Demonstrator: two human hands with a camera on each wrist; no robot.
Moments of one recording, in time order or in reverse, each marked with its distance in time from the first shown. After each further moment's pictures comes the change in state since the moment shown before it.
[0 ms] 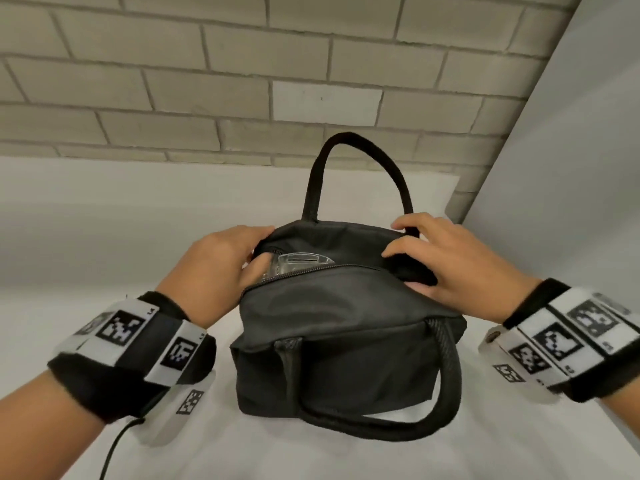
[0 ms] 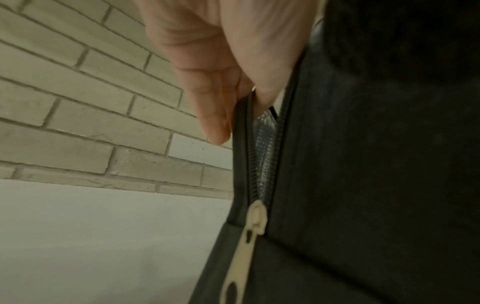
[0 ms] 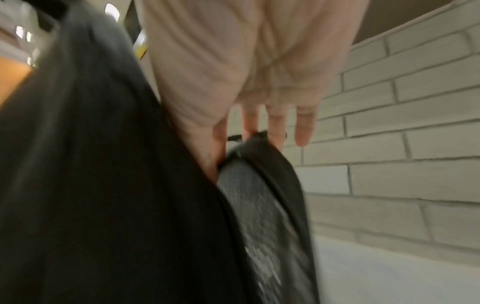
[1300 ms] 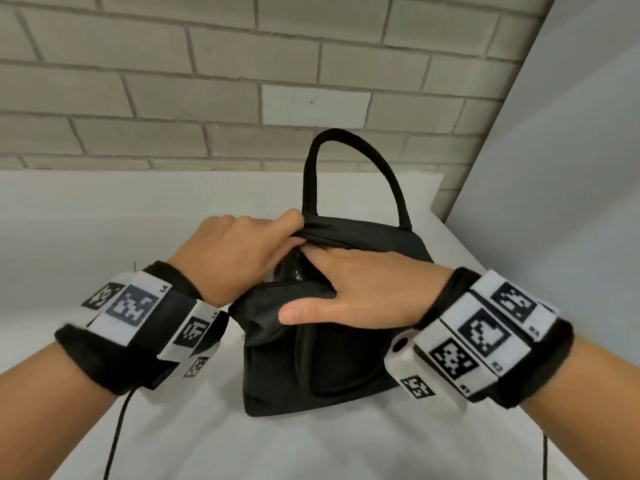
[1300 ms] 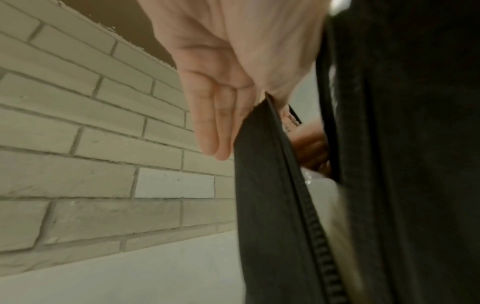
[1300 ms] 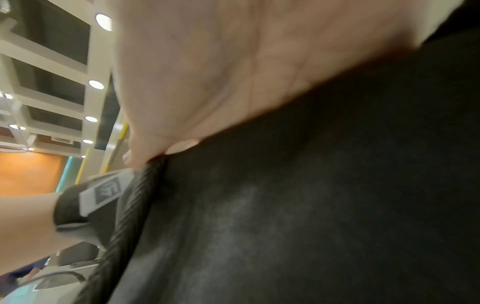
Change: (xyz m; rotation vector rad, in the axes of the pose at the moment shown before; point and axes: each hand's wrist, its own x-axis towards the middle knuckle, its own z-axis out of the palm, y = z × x) left_hand 0.030 -0.007 -0.020 0.223 -0.101 0.329; right_hand 0.057 -0.098 -0.018 0.355 -0.327 0.082
